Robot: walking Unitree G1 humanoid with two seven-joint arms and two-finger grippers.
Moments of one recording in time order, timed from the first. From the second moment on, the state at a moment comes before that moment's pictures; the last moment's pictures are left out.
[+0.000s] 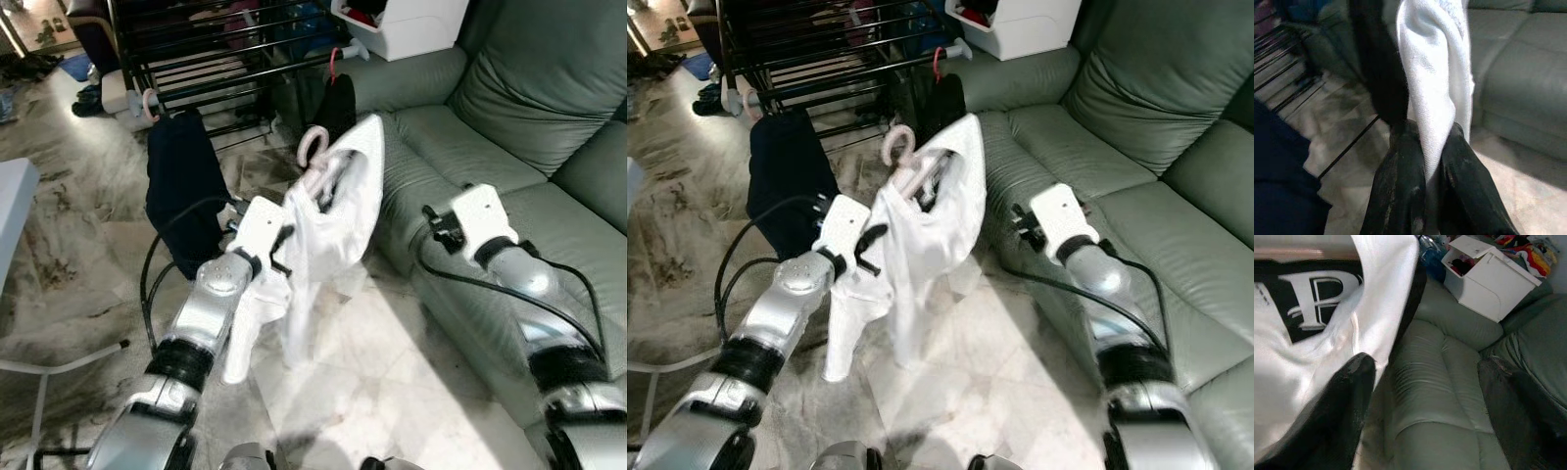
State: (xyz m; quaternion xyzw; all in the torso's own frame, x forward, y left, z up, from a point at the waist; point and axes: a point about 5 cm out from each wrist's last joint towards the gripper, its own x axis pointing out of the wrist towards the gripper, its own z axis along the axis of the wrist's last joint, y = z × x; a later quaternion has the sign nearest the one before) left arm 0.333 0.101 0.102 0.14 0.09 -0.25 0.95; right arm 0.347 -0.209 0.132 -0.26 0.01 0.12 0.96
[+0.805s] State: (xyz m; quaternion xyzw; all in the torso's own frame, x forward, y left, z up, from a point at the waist) left arm 0.295 0.072 0.118 0.15 0.04 -0.41 0.90; right arm 0.362 -0.212 0.114 -0.29 0.07 0.08 0.95
